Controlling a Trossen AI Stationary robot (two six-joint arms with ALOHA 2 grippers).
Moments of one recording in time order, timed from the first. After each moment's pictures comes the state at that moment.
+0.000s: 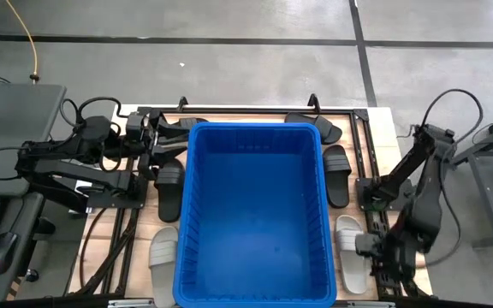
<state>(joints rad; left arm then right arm) 0.10 0.70 0.90 -0.05 -0.10 -0.21 1.14 1.28 1.16 -1.06 -0.06 1.30</state>
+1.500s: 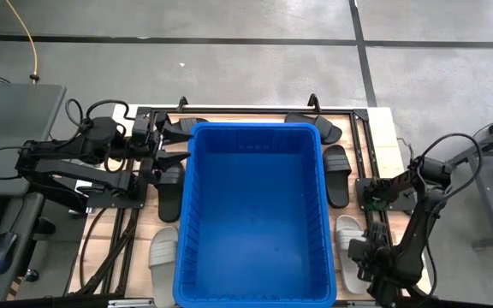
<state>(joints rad) 0.10 0.73 0.90 -0.06 -0.03 -0.21 1.24 1.67 1.13 -1.34 0.15 1.48</state>
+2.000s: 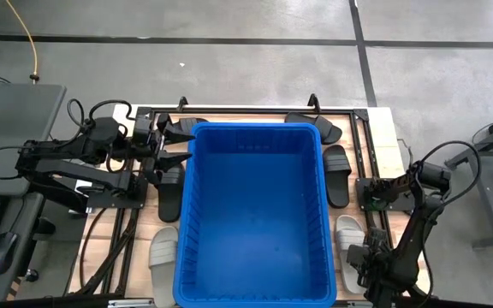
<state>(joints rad) 0.10 0.74 0.90 -0.06 -0.03 -0.23 1.24 1.71 1.13 -1.26 0.07 1.49</state>
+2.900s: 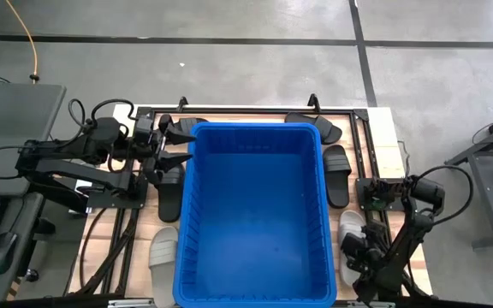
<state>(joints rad) 0.10 0.75 0.90 -0.05 -0.02 -0.27 1.19 1.87 1.13 -1.45 0.14 1.63</state>
